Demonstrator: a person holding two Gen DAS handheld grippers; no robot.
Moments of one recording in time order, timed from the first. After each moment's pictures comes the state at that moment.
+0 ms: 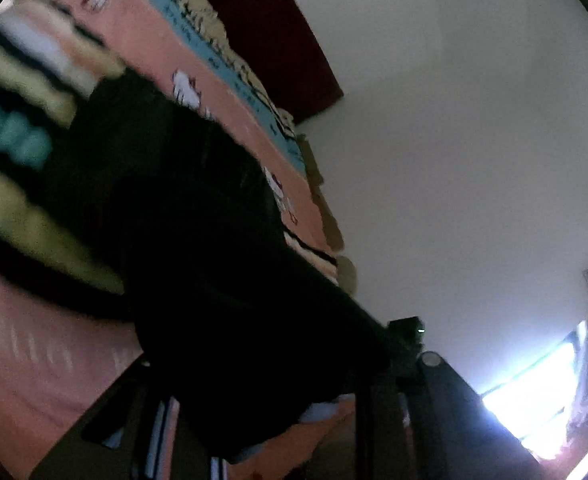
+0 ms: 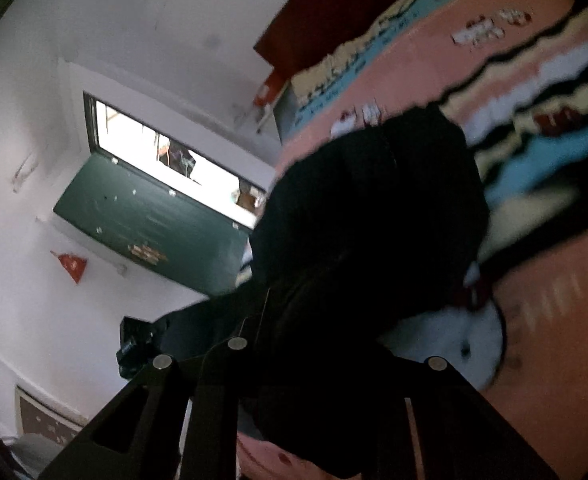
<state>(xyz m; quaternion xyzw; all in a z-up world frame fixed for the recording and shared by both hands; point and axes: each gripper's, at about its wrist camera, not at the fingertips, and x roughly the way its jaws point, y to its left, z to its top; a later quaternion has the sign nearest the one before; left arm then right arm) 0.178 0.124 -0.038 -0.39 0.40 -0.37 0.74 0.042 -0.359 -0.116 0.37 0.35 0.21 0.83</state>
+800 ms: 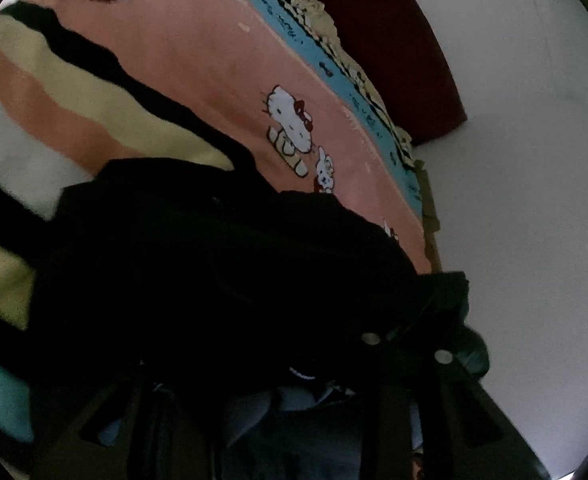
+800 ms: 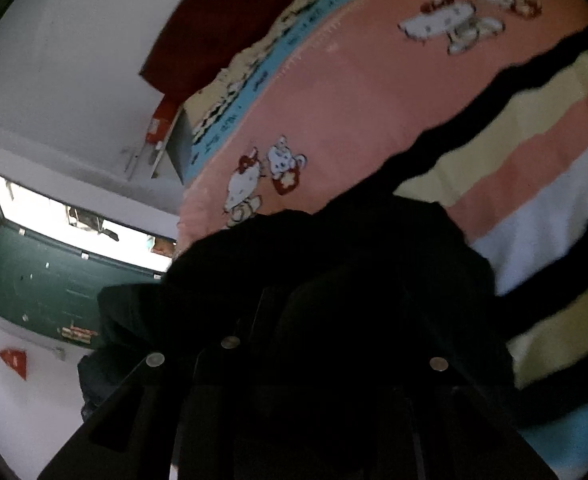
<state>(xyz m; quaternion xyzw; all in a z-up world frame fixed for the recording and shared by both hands) 0.491 0.081 -0.128 -0.38 0.50 -0.21 0.75 0.332 -0.385 -0.176 0.42 0.42 0.05 0.80</state>
